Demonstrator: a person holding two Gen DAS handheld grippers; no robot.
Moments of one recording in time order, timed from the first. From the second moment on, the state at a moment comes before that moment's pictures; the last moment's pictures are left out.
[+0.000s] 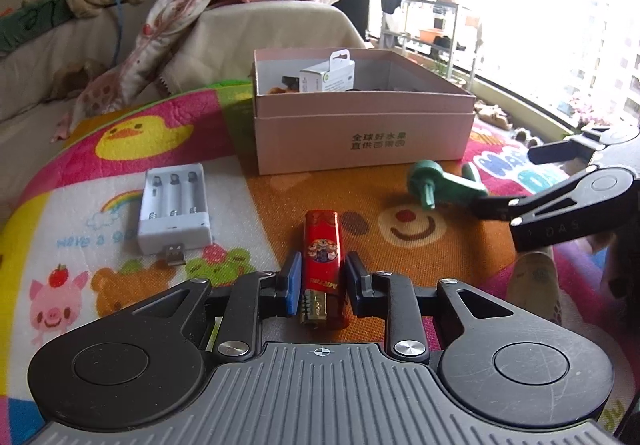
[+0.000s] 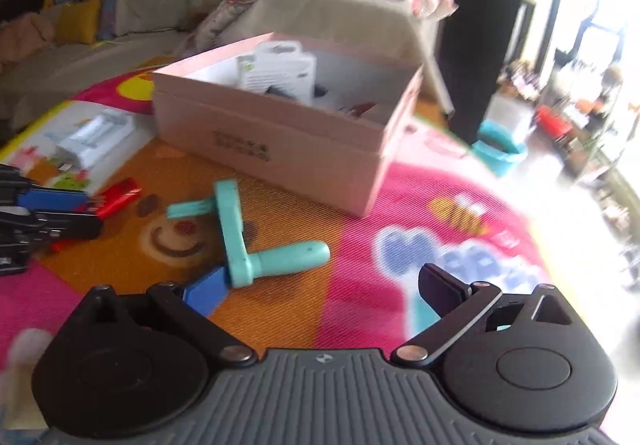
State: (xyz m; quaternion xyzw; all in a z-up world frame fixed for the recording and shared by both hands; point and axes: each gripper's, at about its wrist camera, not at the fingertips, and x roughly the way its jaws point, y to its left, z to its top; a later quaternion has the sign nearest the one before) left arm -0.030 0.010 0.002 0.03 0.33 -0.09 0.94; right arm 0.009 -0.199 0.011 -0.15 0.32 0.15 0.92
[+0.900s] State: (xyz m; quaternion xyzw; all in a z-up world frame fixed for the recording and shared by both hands) left arm -0.035 0.020 0.001 -0.02 0.33 -0.09 0.94; right arm 0.039 -0.153 0.018 -0.07 0.38 0.18 0.90
